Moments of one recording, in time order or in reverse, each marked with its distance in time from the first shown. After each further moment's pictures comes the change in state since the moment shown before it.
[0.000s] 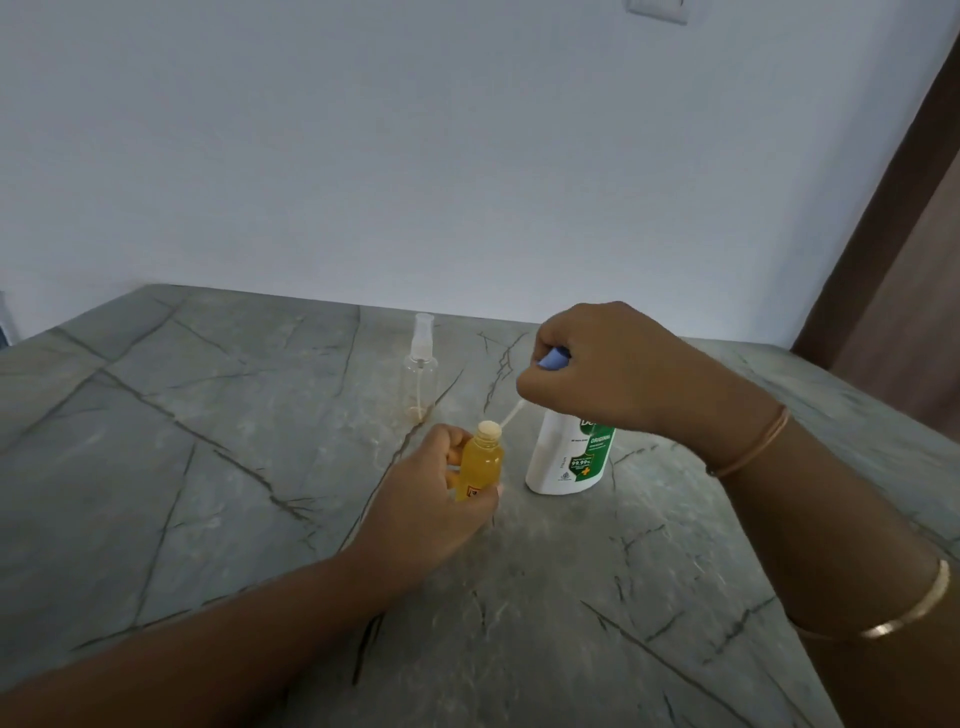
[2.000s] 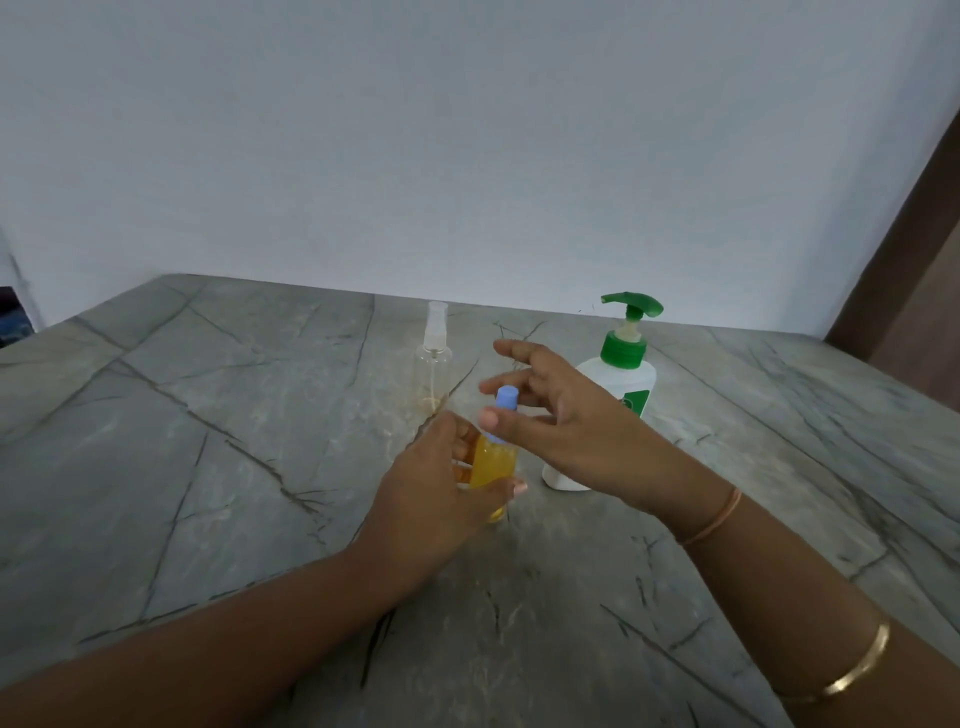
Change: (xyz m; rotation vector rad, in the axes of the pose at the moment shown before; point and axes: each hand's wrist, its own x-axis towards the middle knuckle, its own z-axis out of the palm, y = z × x) left_hand 0.005 -0.002 -0.003 0.017 0.028 -0.063; right_hand 0.004 0.018 0.077 0.658 -0.118 0.014
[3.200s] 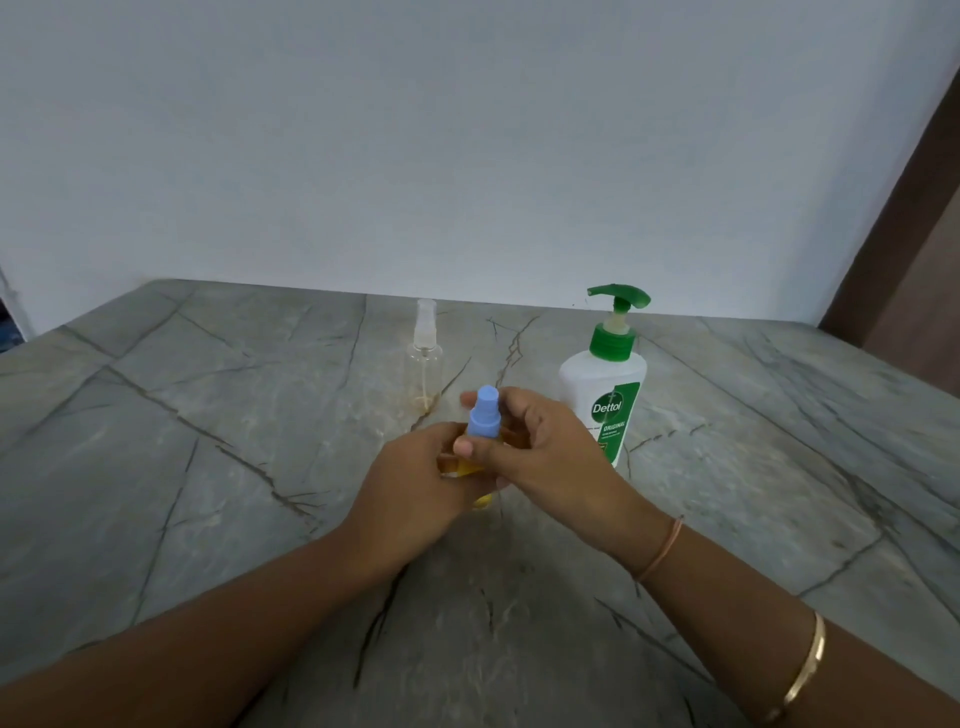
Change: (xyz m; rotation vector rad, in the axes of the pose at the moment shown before) left_hand 0.008 -0.003 -0.005 0.007 -0.052 0.115; right_hand -0.007 0.014 0.030 0.263 0.156 0.020
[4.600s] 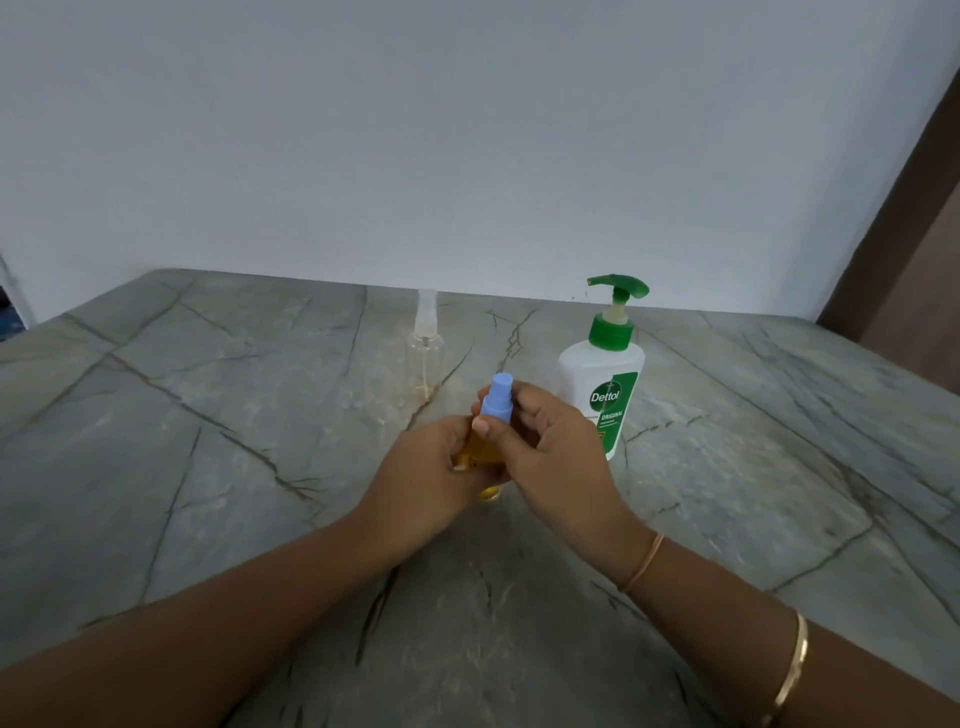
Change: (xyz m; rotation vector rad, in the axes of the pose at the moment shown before) left_hand -0.003 0.001 0.005 -0.030 -0.047 0.082; right_hand -0.009 0.012 0.013 -0.150 0.268 -0.113
